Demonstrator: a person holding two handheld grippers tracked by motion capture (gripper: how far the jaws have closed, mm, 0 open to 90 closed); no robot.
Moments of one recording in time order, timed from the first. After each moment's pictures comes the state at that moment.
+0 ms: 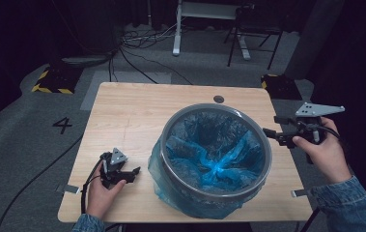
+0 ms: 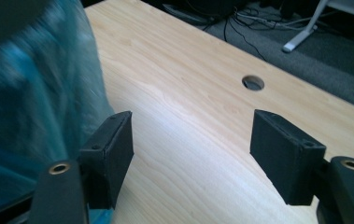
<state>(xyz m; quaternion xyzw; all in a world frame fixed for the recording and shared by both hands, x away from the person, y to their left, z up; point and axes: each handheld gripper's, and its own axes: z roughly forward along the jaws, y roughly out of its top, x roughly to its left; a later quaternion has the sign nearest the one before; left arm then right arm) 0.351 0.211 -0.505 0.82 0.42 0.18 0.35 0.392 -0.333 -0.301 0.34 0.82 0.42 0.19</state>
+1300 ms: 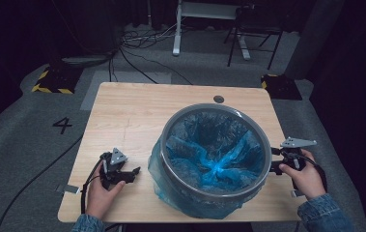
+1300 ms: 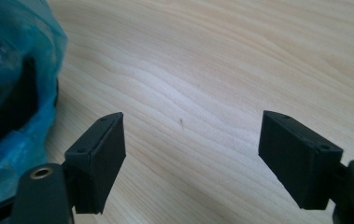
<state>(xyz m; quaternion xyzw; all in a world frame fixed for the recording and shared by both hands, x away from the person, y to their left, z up) 0.351 0.211 -0.504 0.82 0.42 0.18 0.35 0.391 -0.364 -0.446 0.41 0.82 0.37 0.14</state>
